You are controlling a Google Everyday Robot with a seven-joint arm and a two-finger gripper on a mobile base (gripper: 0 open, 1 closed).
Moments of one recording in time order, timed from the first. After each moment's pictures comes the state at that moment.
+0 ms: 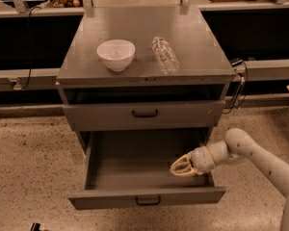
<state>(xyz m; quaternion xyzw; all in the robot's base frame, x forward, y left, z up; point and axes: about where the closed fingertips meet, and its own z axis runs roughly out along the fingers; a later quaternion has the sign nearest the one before) 0.521 -0.129 0.483 -0.69 0.47 0.39 0.39</state>
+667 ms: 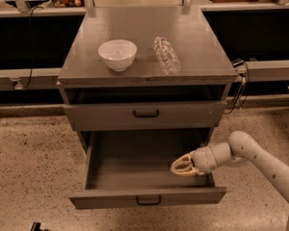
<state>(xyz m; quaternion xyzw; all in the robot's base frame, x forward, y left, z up) 0.521 -0.132 0.498 -0.66 0.47 0.40 0.43</state>
